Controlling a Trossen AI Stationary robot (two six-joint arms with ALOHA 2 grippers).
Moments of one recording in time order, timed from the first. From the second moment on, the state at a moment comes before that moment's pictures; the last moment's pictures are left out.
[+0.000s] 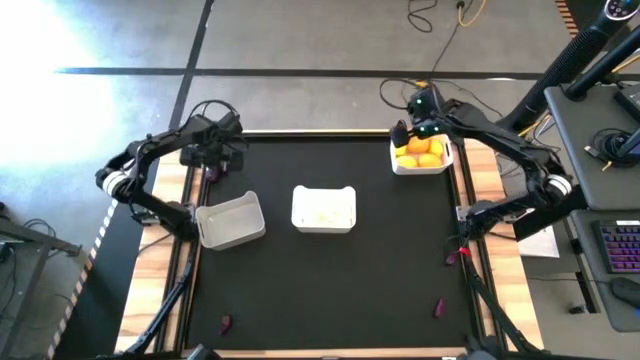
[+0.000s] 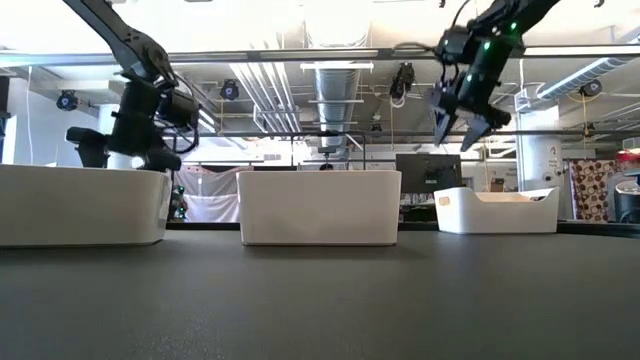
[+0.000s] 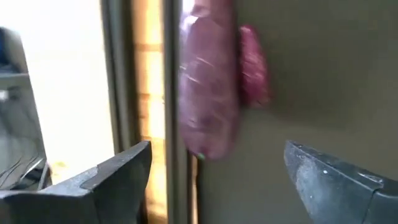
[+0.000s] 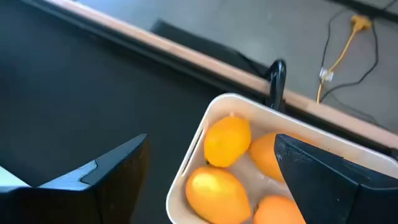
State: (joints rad) left arm 0.98 1.46 0.94 -1.10 -0.29 -0.61; right arm -0.88 1.37 1.15 -0.75 0.05 0.23
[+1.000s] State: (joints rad) left arm 0.97 1.67 0.88 -0.88 -0.33 -0.88; right arm -0.81 1.20 0.97 -0.71 0.05 0.30
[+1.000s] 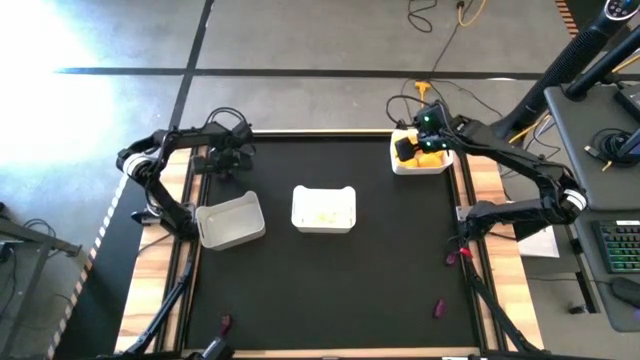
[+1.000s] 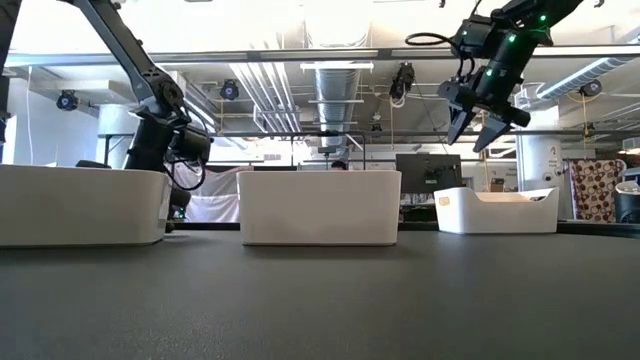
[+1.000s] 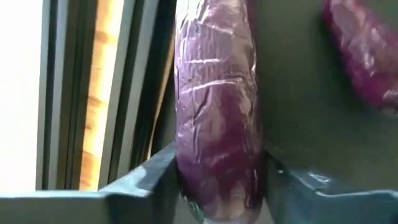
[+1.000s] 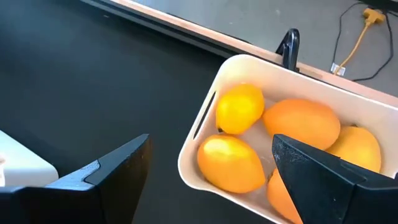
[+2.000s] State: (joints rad) left arm 0.05 1.09 1.02 -1.46 0.04 -0.97; right arm -0.81 1.19 0.94 -0.46 0.05 0.29
